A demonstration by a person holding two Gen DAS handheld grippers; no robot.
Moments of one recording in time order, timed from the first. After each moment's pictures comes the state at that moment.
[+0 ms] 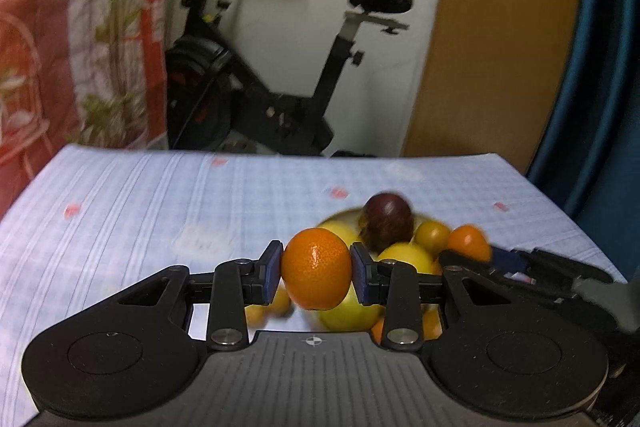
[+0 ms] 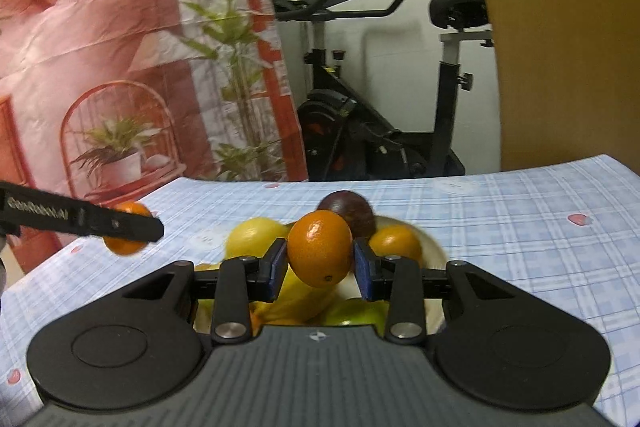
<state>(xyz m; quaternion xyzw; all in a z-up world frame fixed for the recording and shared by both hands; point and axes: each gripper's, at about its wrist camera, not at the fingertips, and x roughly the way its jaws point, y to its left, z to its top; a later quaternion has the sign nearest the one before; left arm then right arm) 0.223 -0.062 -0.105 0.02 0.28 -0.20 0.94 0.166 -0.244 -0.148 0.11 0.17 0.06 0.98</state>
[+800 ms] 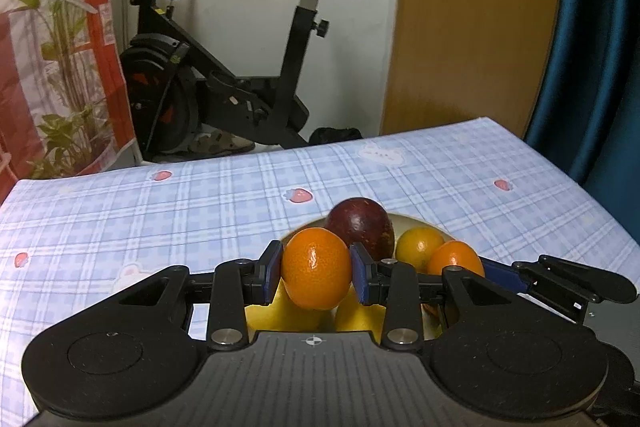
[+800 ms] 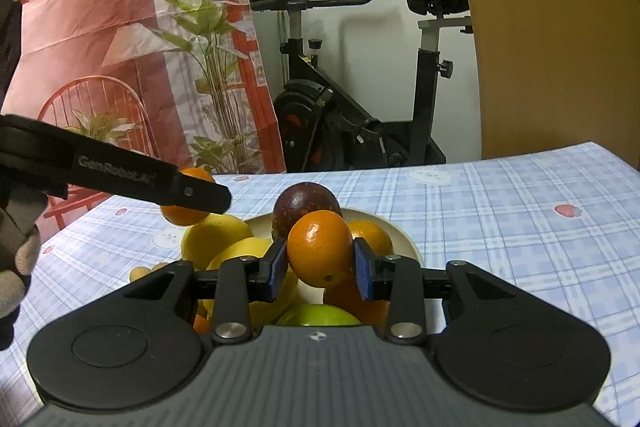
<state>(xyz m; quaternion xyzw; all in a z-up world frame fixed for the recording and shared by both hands) 0.270 -0.128 -0.123 0.08 0.31 -0.23 0.92 0.186 -0.257 -0.157 0.11 0.19 0.04 0.98</state>
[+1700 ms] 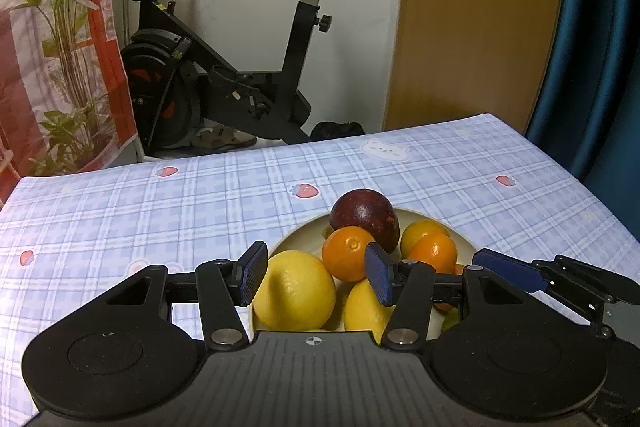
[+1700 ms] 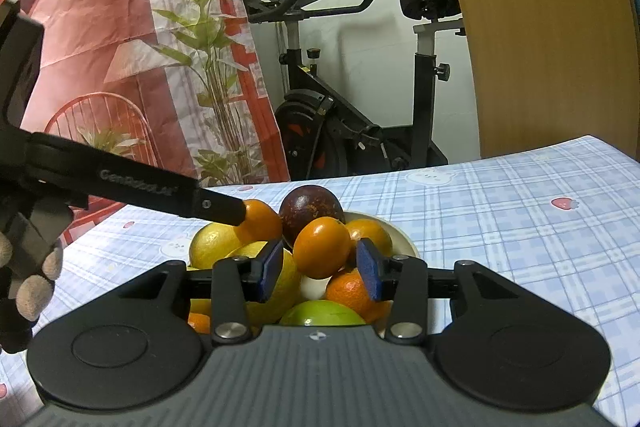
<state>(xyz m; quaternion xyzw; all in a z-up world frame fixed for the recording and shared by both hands) 0.267 -0.125 -0.117 0.08 0.32 -0.22 0.92 0.172 -0.260 -0.157 0.13 0.17 0.04 0.98</state>
